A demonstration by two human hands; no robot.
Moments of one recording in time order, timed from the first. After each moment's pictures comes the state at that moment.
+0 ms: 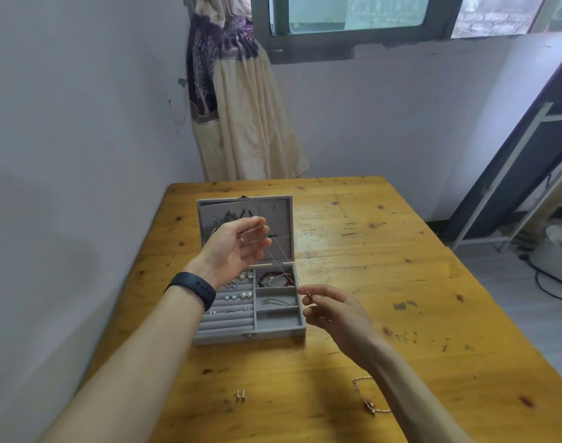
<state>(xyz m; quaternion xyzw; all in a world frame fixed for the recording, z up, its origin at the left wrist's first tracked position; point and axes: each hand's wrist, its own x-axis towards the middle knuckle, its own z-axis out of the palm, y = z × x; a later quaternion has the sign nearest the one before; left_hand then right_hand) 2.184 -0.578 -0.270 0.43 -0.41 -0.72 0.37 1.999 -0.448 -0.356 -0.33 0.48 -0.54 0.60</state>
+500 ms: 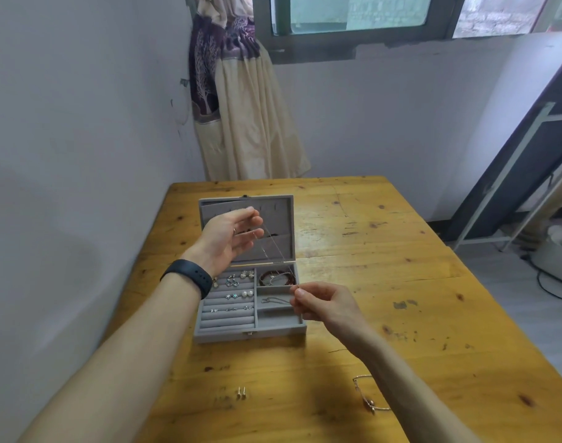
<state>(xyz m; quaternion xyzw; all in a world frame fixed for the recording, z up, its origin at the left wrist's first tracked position) 2.188 -0.586 -0.256 0.47 -0.45 -0.65 0.38 2.003 -0.458 -0.354 -0.45 0.54 -0.48 0.53</state>
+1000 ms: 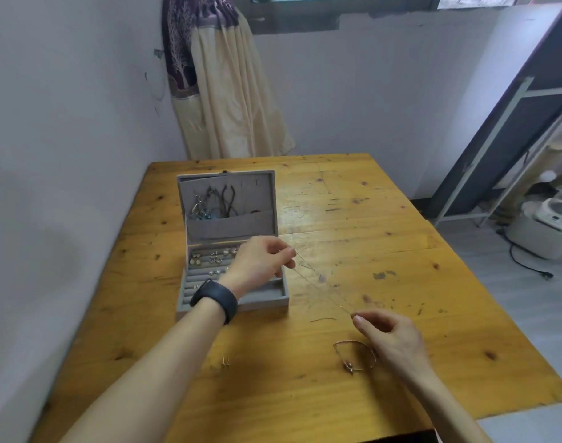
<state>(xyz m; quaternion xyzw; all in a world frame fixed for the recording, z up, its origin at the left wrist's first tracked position) 2.138 -0.521 -0.313 0.49 -0.72 -0.44 0.21 1.929 -0.348 -0.397 -0.43 0.74 -0.41 0.31</state>
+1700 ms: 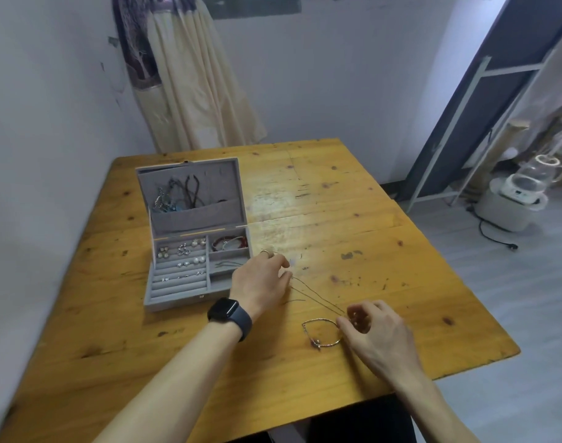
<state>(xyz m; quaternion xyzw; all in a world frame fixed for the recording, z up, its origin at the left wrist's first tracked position) 2.089 -0.475 -0.374 0.48 -0.86 -0.12 0.10 1.917 -0.307 -0.402 -0.49 0.81 -0.29 0.16</state>
